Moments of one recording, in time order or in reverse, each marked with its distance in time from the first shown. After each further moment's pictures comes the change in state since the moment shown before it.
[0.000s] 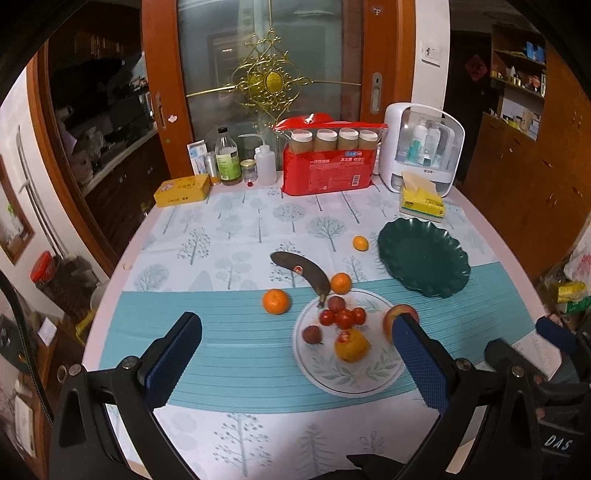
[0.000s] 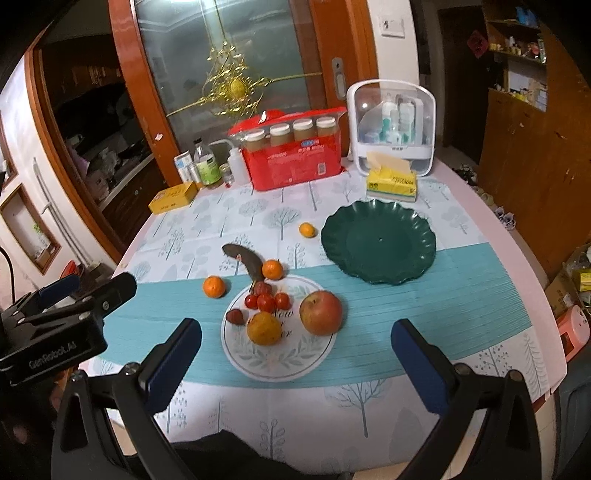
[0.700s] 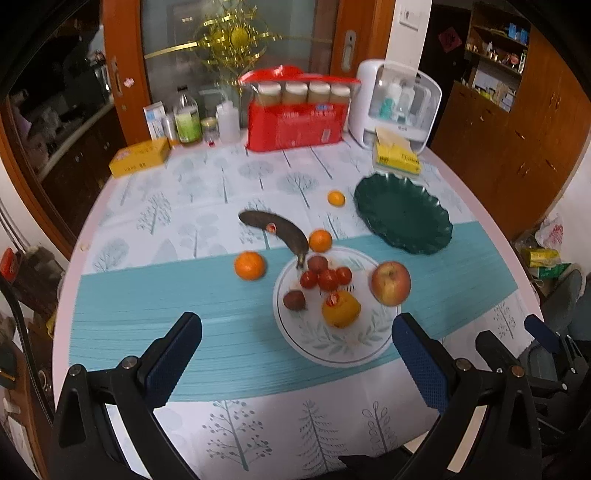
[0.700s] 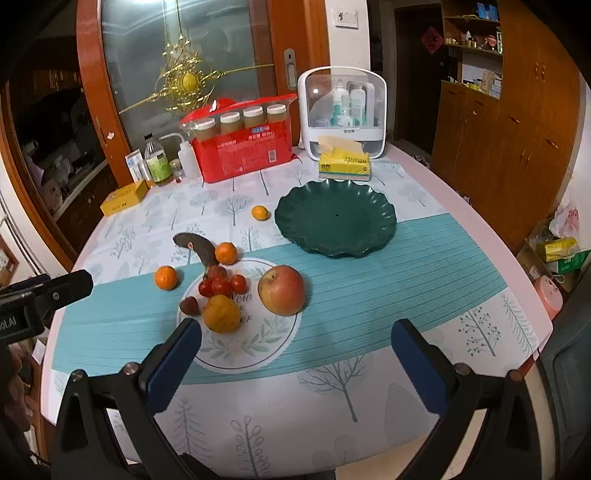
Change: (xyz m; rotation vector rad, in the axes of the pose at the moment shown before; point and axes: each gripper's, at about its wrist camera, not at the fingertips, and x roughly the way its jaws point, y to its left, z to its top) left arm 0.054 0.015 -0.019 0.037 0.176 -0.180; right arm 0.027 -0.005 -0.046 0.072 0.005 -0.183
